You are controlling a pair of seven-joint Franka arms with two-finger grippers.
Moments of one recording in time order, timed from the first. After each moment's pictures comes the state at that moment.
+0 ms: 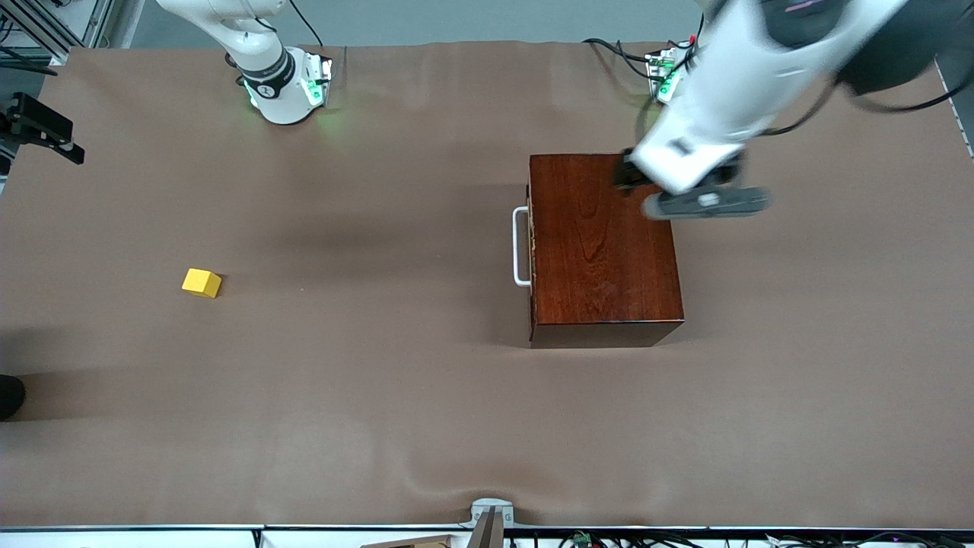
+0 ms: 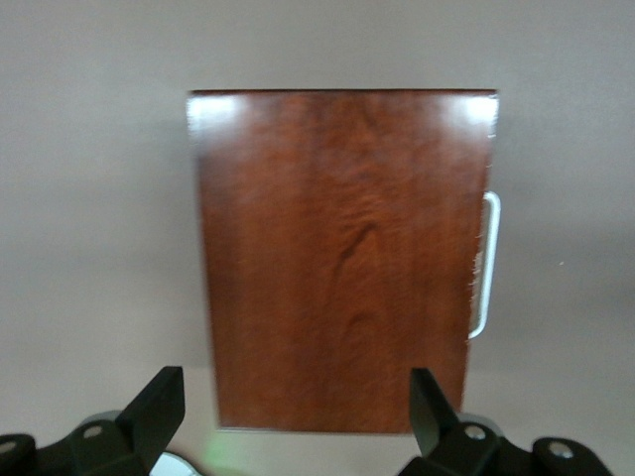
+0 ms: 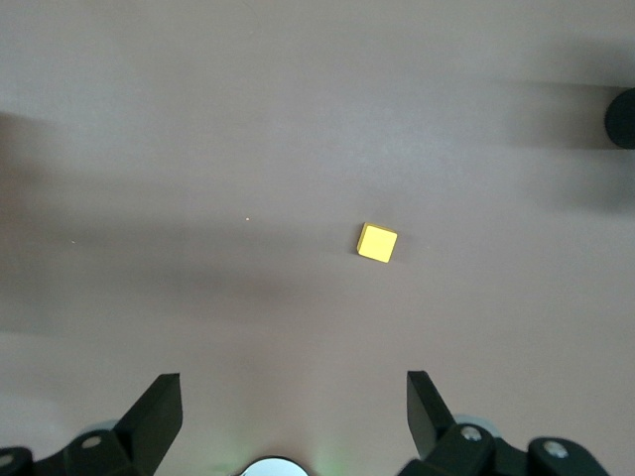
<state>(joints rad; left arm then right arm) -0.22 0.27 -0.41 -1.34 0.07 1.49 -0.62 -0.05 -0.04 -0.02 -1.45 0.02 1.38 -0.19</state>
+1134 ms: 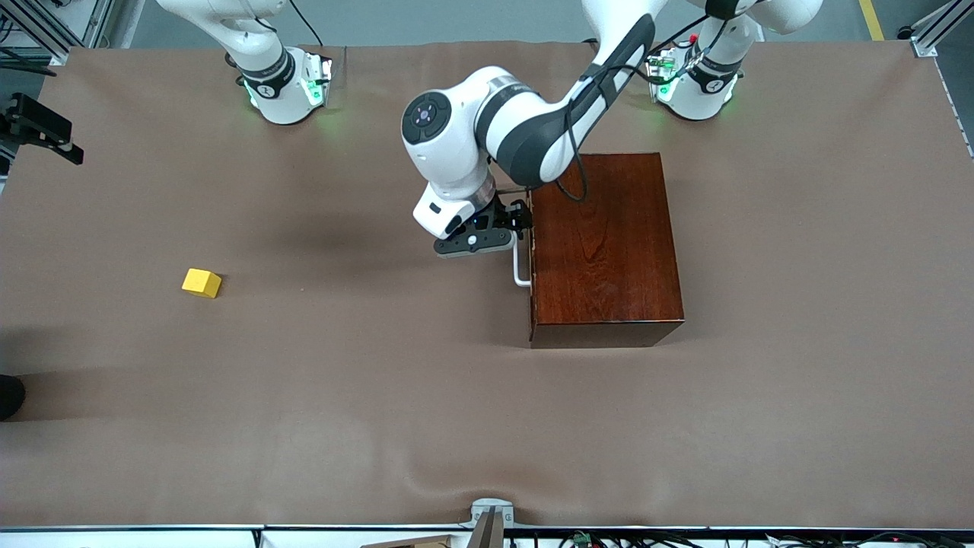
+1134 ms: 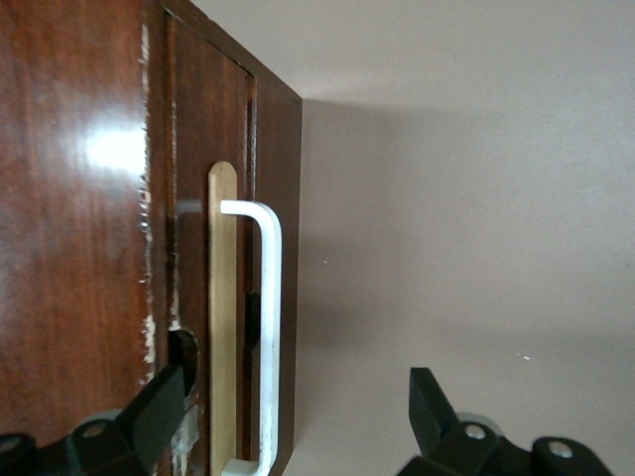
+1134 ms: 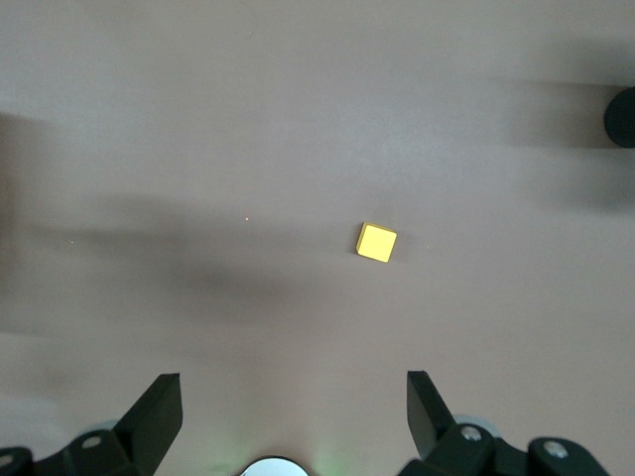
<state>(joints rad) -0.90 0.73 0.02 -1.13 0.16 1.69 -0.94 -0.05 -0.04 -0.01 -1.45 0.02 1.38 -0.19</state>
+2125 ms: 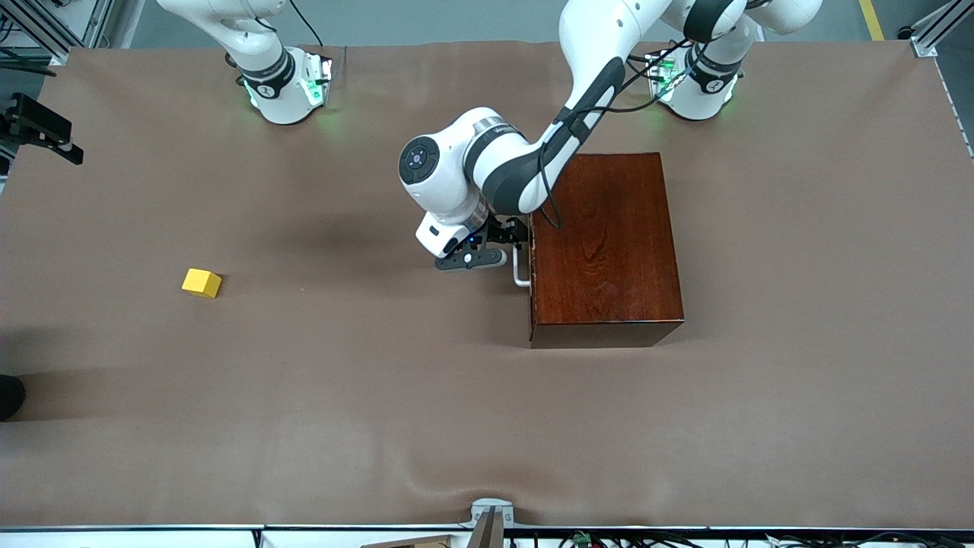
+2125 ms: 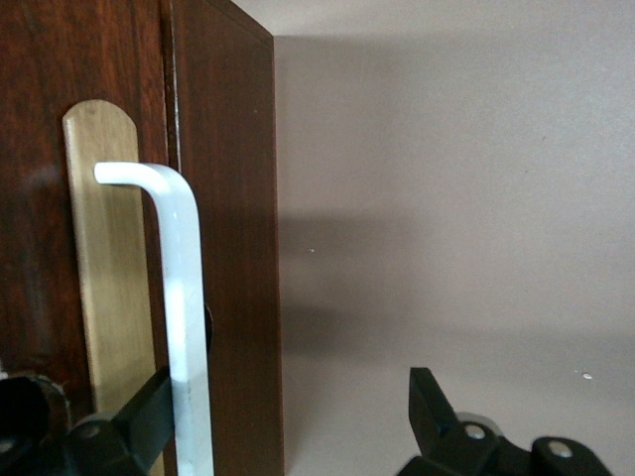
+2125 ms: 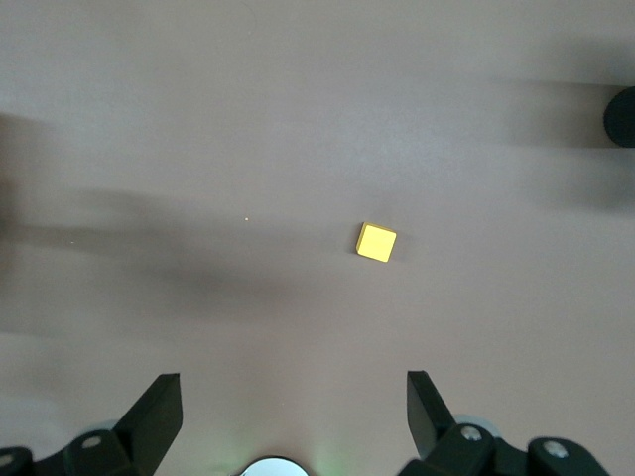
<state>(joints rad) -0.92 0.84 0.02 -1.13 0.16 1.73 -0.94 -0.06 -0.04 -0.01 -1.45 0.02 1.38 -0.19</state>
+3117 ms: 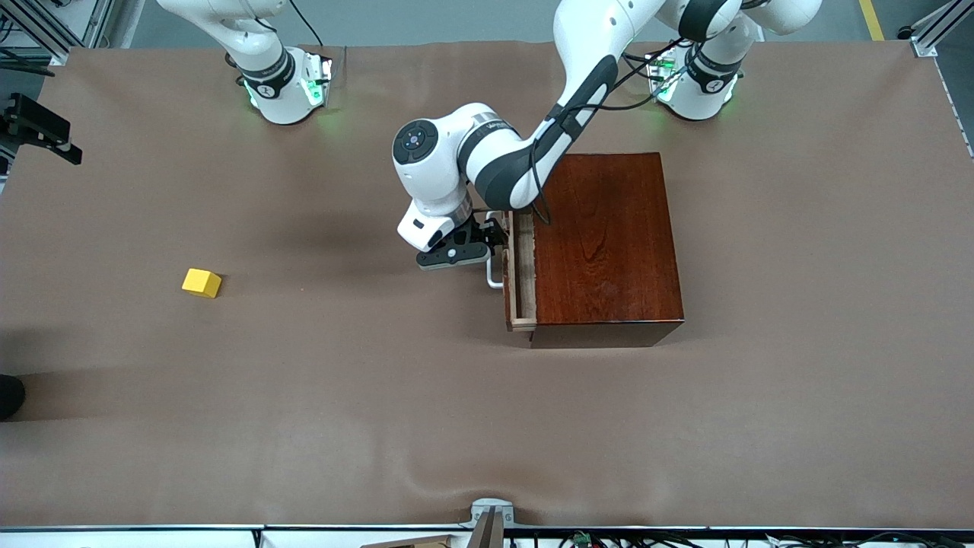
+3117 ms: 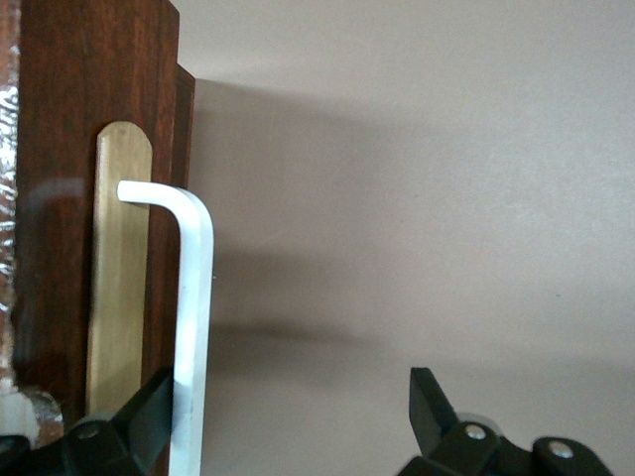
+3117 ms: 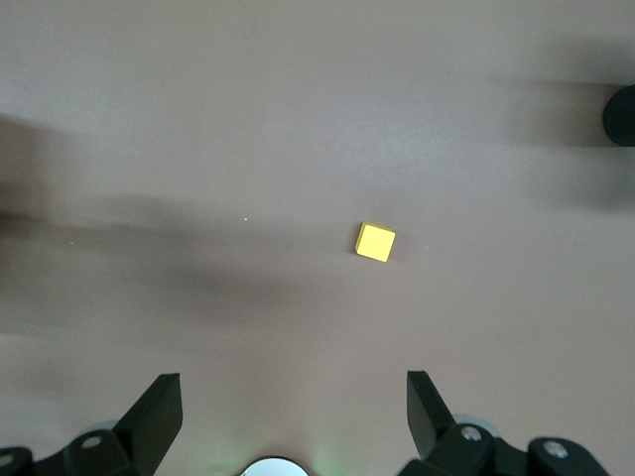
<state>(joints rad) -0.94 0.85 0.02 -1.13 0.15 1.91 -1.07 -0.06 -0.04 -0.01 -1.45 0.02 1.38 -0.19</state>
